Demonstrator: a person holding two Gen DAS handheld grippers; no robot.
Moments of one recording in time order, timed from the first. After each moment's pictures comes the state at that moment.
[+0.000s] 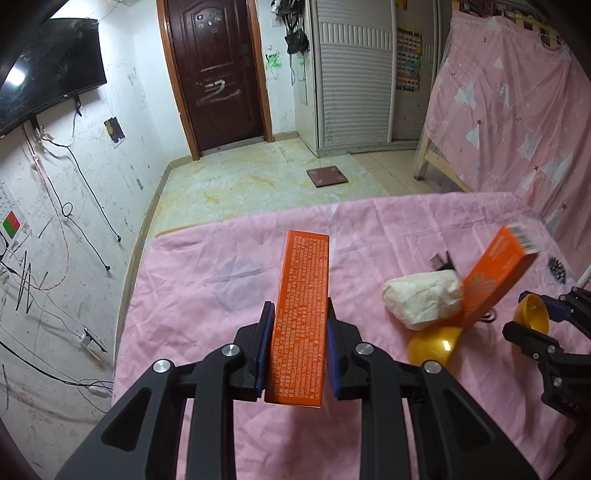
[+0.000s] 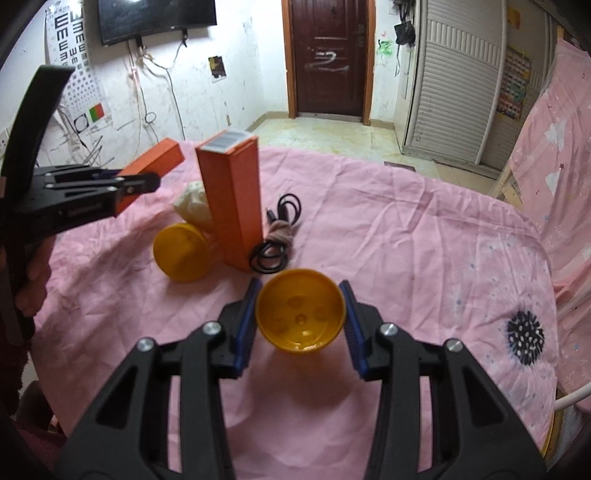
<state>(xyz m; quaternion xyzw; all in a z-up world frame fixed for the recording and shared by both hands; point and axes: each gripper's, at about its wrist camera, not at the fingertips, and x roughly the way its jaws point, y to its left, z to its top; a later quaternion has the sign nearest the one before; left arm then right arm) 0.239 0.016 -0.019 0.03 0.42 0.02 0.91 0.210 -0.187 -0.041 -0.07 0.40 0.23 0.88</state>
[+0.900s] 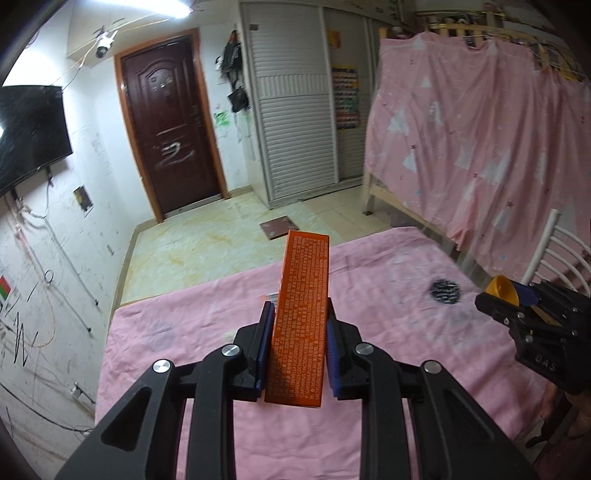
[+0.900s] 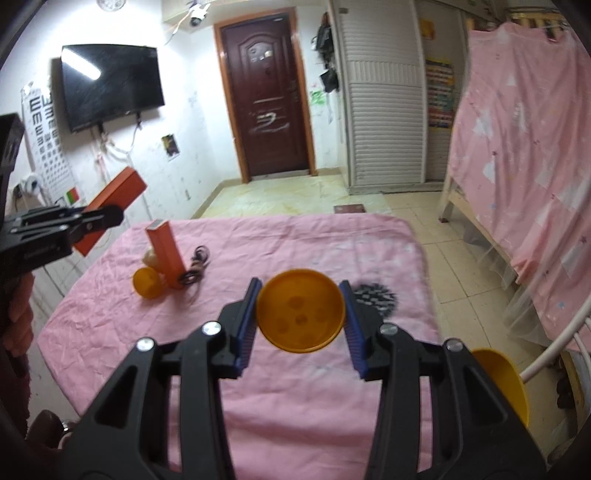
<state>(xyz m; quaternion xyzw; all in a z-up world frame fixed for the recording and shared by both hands) 0.173 -0.120 0.060 0.08 0.33 -0.07 0.94 0.148 -0.337 0.009 0.03 0.30 0.14 0.94</state>
